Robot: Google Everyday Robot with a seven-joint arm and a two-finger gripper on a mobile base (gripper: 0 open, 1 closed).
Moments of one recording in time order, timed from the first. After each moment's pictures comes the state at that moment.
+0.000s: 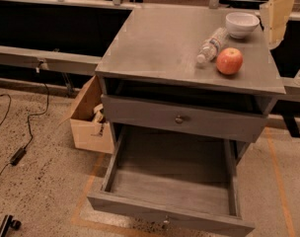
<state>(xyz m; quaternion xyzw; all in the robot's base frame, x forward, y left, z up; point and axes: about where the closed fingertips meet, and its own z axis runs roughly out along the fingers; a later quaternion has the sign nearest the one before) 0.604 -0.221 1.040 -0.80 0.56 -0.19 0.13</state>
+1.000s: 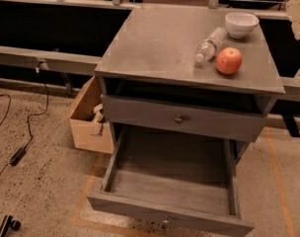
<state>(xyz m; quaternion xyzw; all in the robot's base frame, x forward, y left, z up) 0.627 -0.264 1.049 -0.85 0.43 -0.29 0.11</state>
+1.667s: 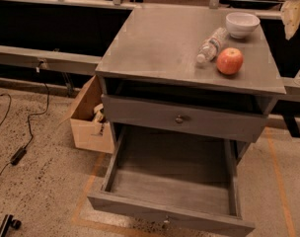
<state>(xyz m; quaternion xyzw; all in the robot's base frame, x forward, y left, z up) 0.652 -0.265 1.026 -0.91 0.31 -0.25 0.14</state>
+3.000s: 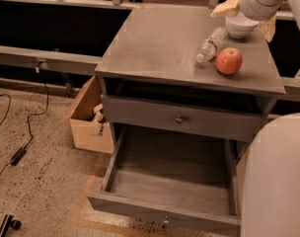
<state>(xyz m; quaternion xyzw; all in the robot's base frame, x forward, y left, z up) 0.766 -0.289 0.947 -0.92 0.22 -0.30 0.08</state>
